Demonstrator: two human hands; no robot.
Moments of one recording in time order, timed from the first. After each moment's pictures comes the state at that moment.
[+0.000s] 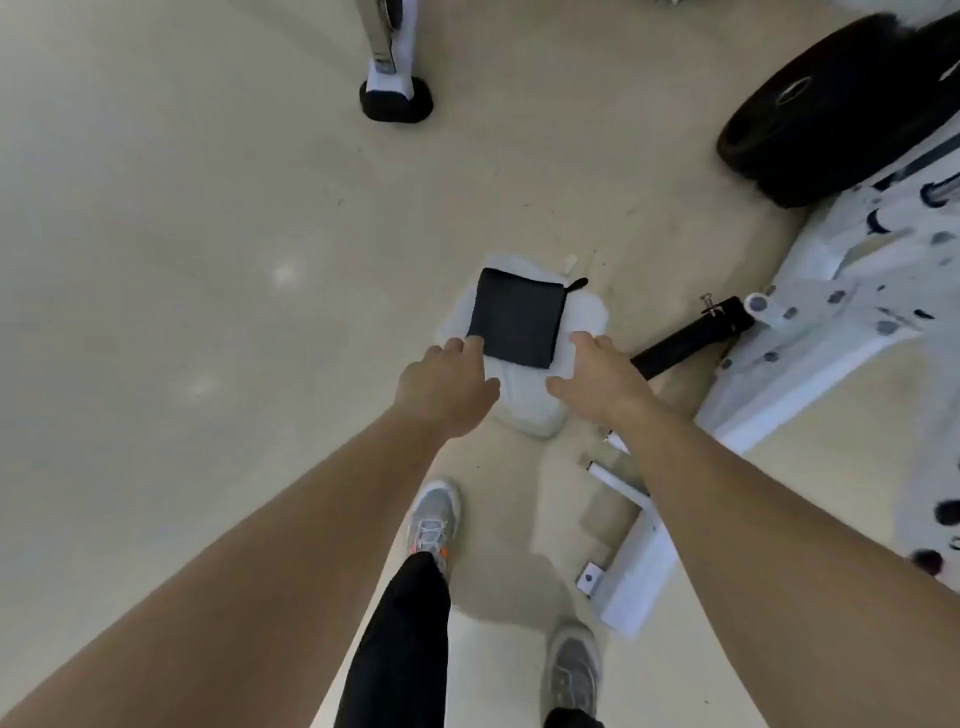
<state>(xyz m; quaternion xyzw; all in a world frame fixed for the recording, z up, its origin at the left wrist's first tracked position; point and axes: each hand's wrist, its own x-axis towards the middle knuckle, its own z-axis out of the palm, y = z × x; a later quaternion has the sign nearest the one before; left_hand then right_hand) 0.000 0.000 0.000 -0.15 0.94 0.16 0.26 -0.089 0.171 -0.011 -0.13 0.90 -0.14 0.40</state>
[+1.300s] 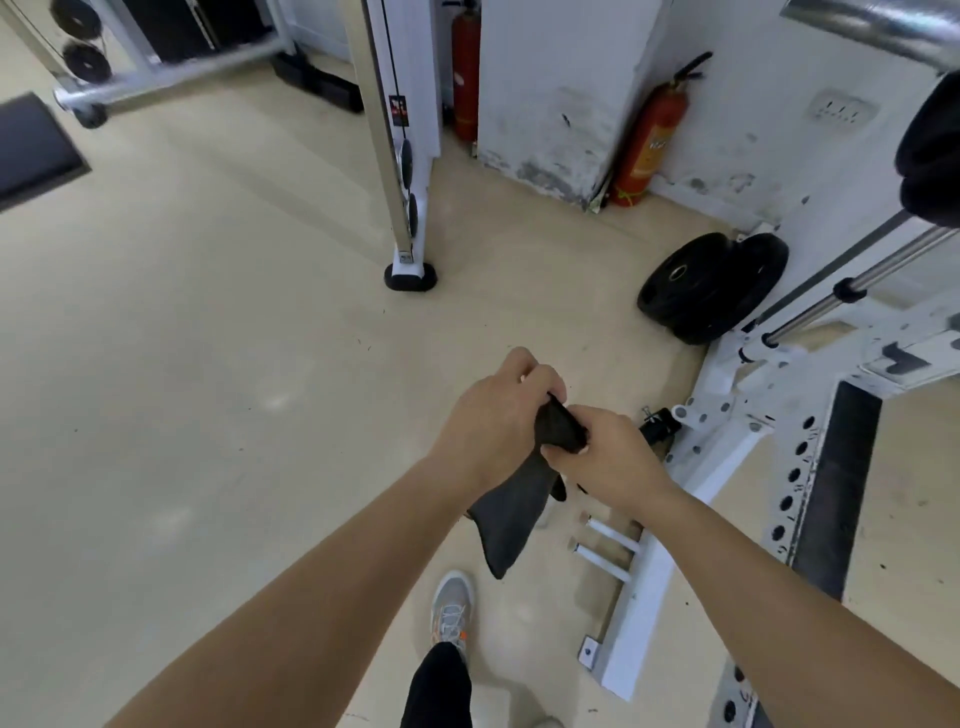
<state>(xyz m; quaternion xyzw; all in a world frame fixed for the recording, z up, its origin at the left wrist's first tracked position) 0.013 -0.023 0.312 0.04 0.95 0.31 -0.02 -0.028 0.144 0.297 -0.16 0.90 -0.32 0.26</state>
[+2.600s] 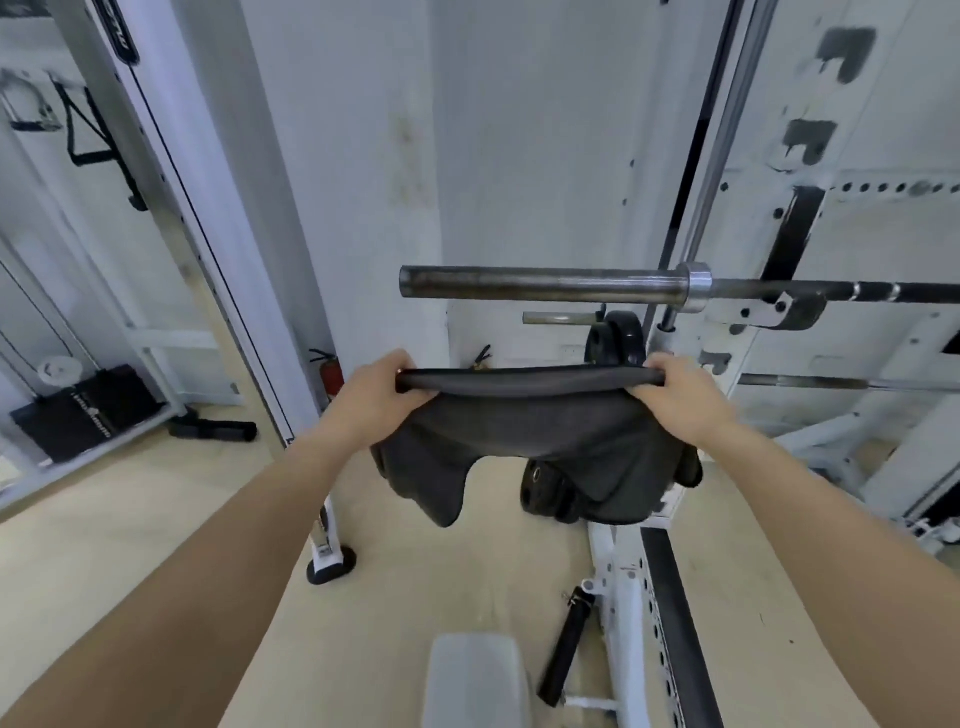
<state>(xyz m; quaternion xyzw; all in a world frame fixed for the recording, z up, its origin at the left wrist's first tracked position) -0.120 -0.065 0.729 0.08 0.95 0.31 -0.05 -0.083 0.291 0.742 0.04 0.94 -0.33 -0.07</state>
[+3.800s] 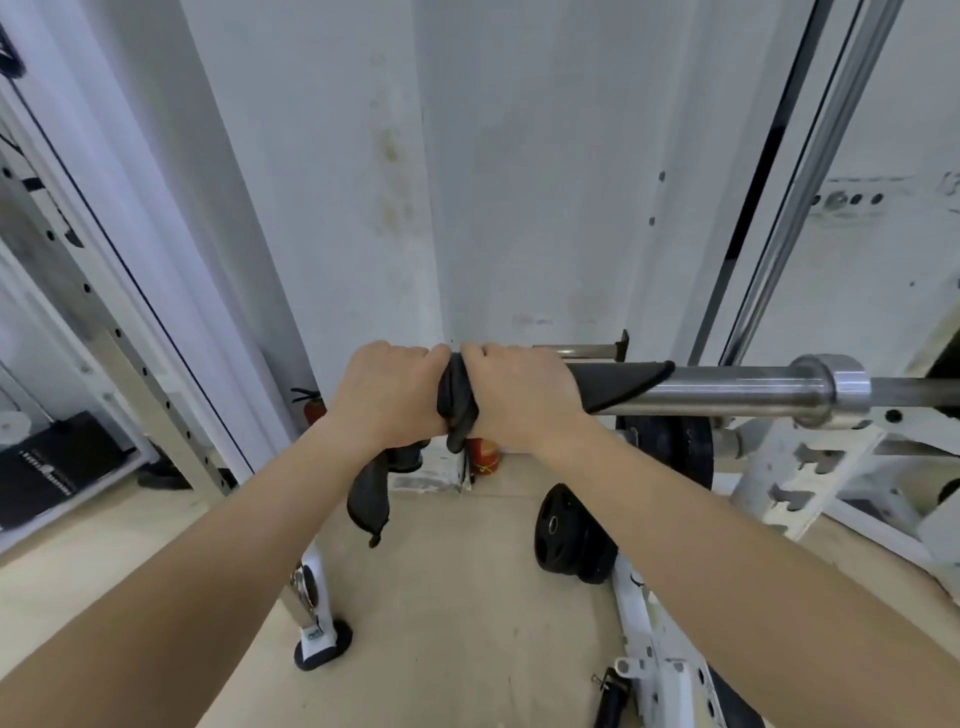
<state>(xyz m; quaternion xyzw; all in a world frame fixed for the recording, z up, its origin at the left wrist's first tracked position) -0.352 -0.050 0.766 0.25 0.93 -0.10 -0.24 -0.330 0.117 0.766 -0.21 0.95 0.04 -0.23</state>
